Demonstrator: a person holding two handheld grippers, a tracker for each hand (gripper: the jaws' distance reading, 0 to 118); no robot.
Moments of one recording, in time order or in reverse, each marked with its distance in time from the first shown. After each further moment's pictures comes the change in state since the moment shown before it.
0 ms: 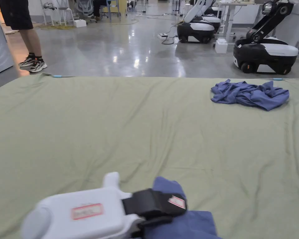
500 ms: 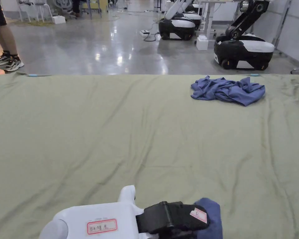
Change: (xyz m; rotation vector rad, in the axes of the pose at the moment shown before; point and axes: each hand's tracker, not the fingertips) left arm -0.017 -0.013 -0.007 -0.118 -0.038 0.024; right arm 0.017 -0.004 0.007 0.022 -0.041 -0.054
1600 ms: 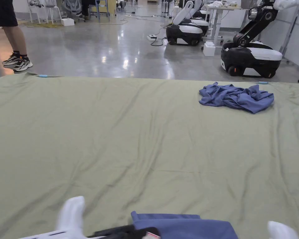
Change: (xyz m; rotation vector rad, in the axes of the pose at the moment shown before) left arm 0.023 -0.032 0.120 0.203 0.127 -0.238; right arm -0.060 0.027 -0.164 -0.276 0.365 0.045
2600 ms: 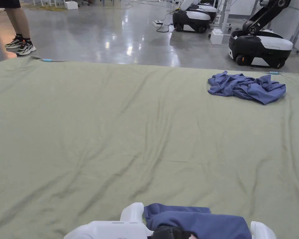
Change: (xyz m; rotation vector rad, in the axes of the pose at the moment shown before) left arm -0.066 -0.011 -0.142 -0.266 0.211 0.010; right arm 0.029 -0.008 -0.036 -0.063 -0.026 -0.146
